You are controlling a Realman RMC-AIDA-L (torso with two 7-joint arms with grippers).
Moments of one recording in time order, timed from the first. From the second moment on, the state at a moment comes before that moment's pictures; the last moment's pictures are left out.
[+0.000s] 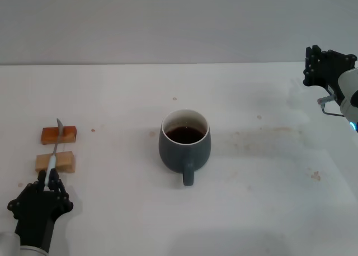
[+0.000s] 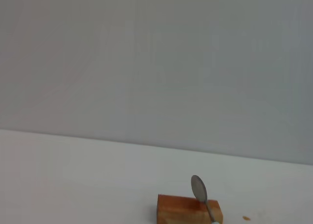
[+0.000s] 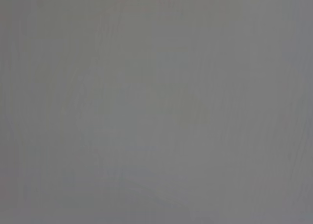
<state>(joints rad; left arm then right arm) -0.05 -2.08 -0.33 -0.74 1.60 1.20 0.41 0.71 2.05 0.81 0.11 -2.24 -0.82 0.02</state>
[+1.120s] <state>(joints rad) -0.05 -1.83 -0.44 -1.13 1.77 1.20 0.54 0.71 2.05 0.84 0.11 -2.24 -0.81 0.02</state>
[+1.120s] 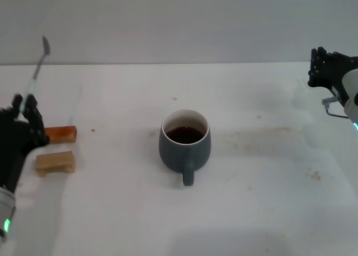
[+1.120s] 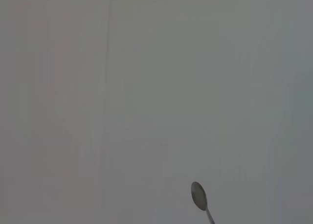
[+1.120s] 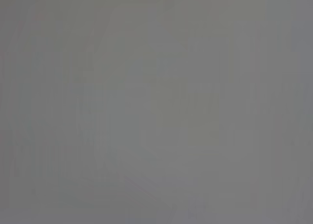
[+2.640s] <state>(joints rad) 0.17 -1.93 -1.30 -1.61 2.23 0.10 0.71 0.69 2.06 0.95 0.12 -2.24 -0.81 0.02</state>
